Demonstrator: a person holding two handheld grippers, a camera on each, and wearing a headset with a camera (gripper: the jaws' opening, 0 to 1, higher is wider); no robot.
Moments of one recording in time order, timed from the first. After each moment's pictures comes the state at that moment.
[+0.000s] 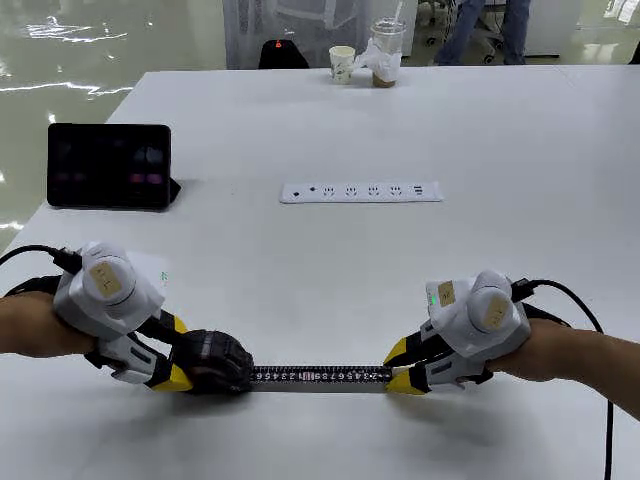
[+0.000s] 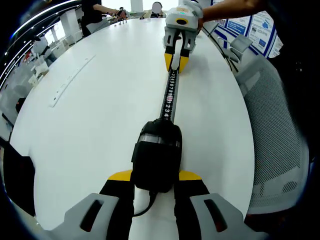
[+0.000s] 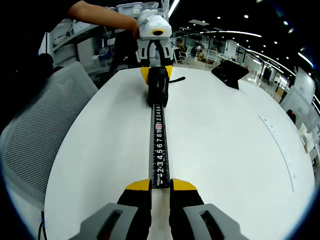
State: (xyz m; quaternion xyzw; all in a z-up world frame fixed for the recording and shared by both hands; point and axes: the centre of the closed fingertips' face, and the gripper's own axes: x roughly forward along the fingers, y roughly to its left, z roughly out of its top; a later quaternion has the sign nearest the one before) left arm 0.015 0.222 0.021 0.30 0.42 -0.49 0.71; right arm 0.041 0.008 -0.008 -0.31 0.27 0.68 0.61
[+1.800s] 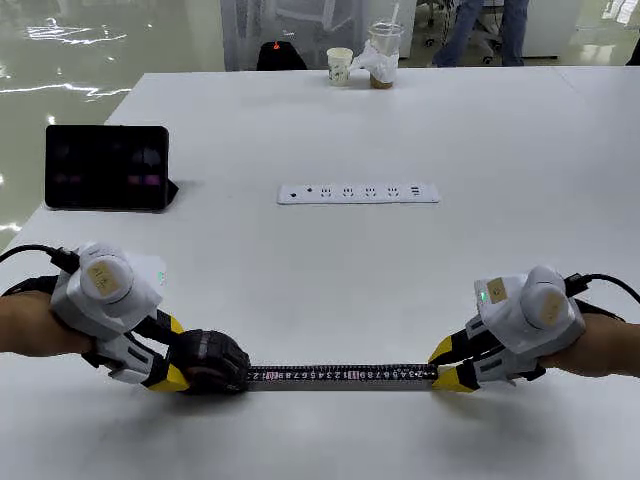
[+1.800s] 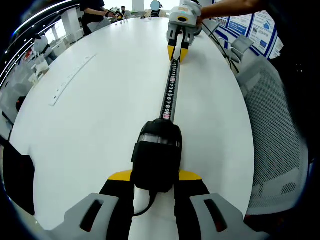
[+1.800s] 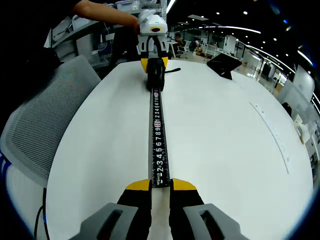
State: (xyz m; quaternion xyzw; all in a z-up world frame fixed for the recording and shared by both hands) left arm 0.015 0.221 0.021 0.30 0.42 -0.49 0.71; right arm 0.051 -0.052 -0.008 -0.33 0.28 0.67 0.60
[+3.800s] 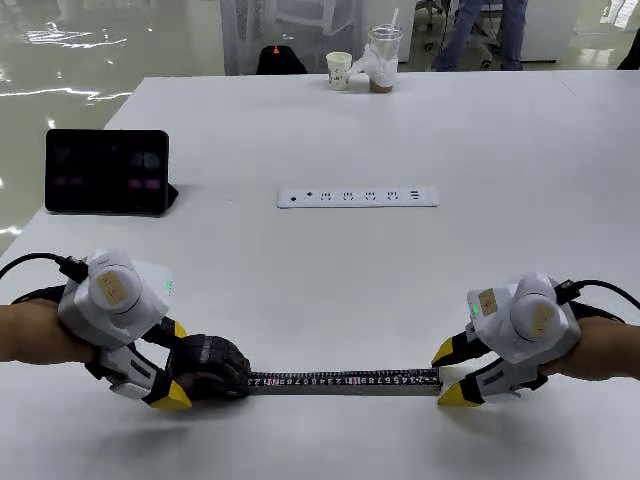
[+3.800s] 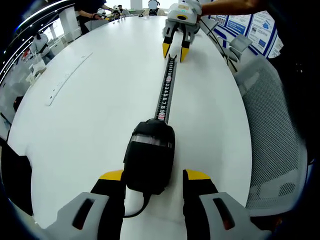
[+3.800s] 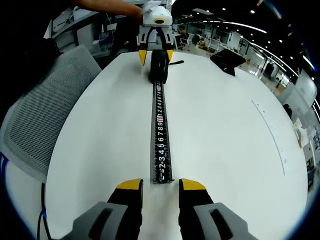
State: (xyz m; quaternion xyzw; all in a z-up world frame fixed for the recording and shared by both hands) left arm 0.011 0.218 0.016 0.30 0.43 -0.49 0.70; right arm 0.049 -0.056 -0.009 -0.37 0.29 0.66 0.59
